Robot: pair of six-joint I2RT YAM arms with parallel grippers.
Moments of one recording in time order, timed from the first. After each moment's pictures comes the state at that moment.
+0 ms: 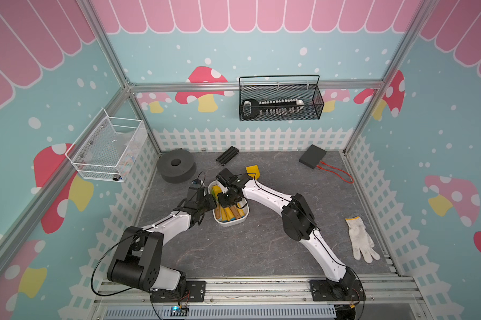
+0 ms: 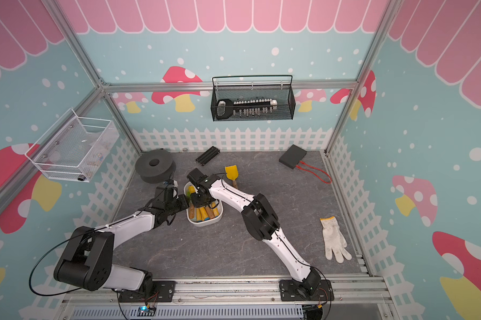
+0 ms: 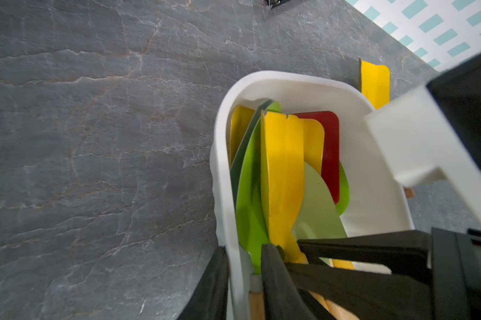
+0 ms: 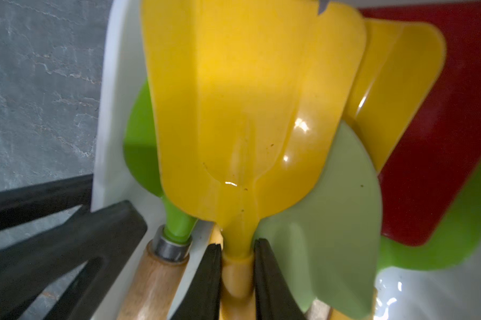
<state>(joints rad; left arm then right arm) -0.21 1.45 0.65 0.05 0.08 -0.52 0.87 2.48 2.23 -0.88 -0.12 0.39</state>
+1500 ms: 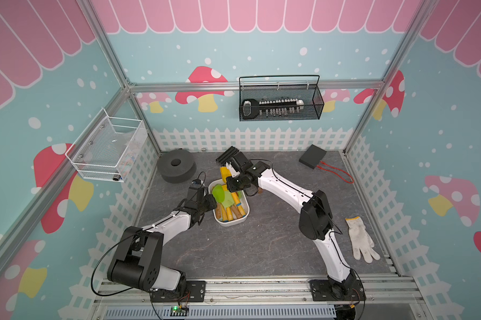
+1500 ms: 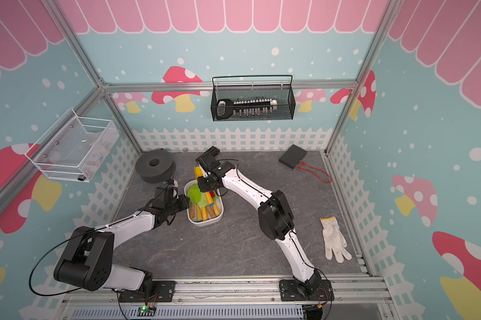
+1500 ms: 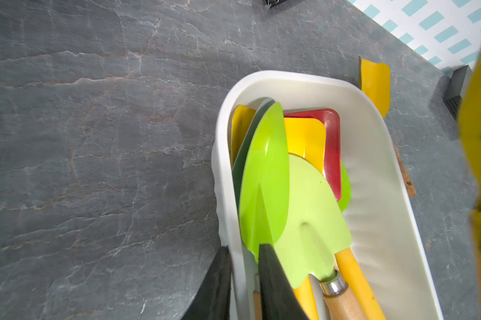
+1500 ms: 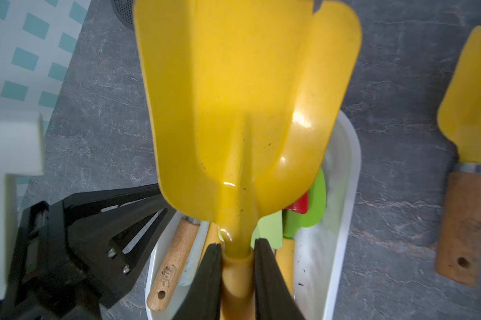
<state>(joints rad) -0.21 1.45 0.65 0.04 0.08 -0.51 0.77 2.25 2.13 -0.83 -0.12 0.38</state>
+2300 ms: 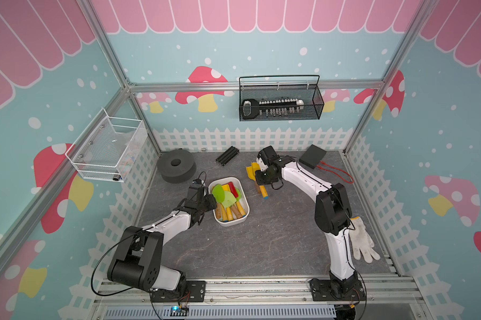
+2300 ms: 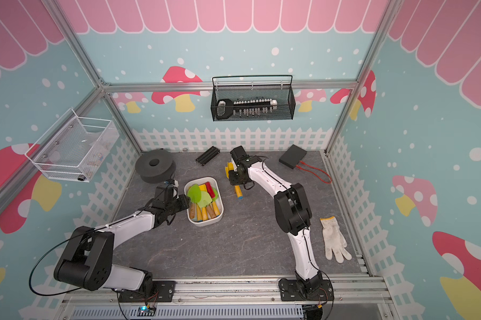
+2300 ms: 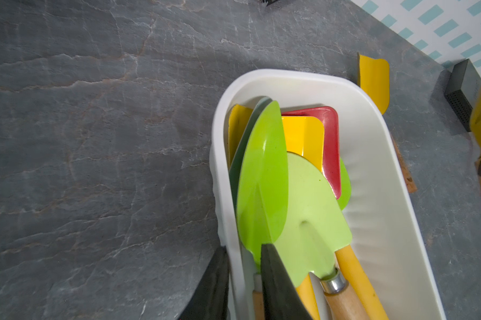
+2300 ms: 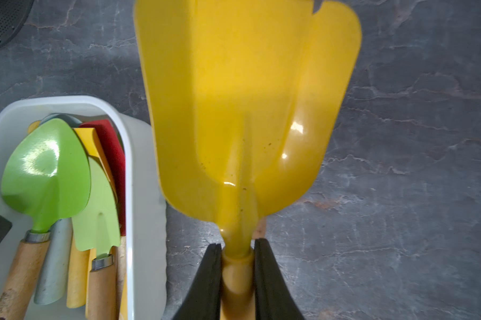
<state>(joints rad) -0.21 1.45 0.66 0.04 0.09 -0.49 0.51 2.16 1.89 -0.81 -0.08 0.26</state>
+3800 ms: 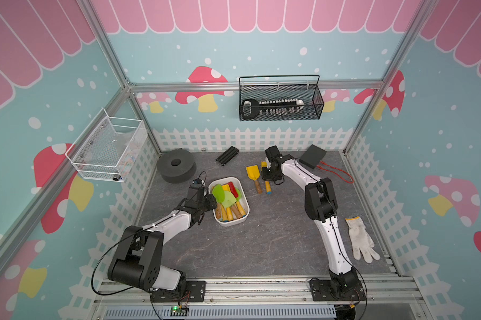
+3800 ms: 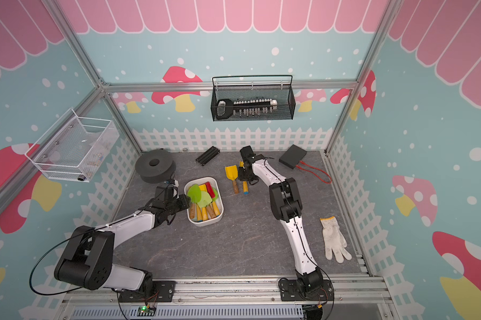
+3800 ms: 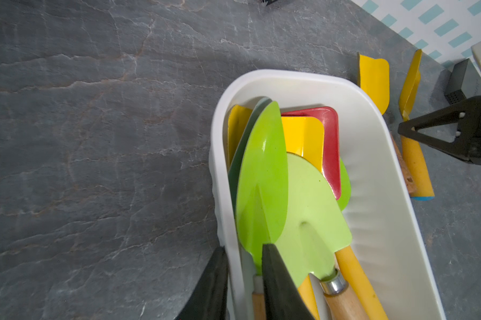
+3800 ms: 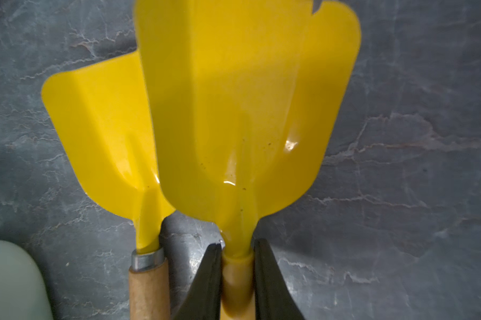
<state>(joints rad) -0.21 1.45 0.66 0.04 0.09 -0.49 0.40 2.48 2.16 -0.81 -0.07 0.35</state>
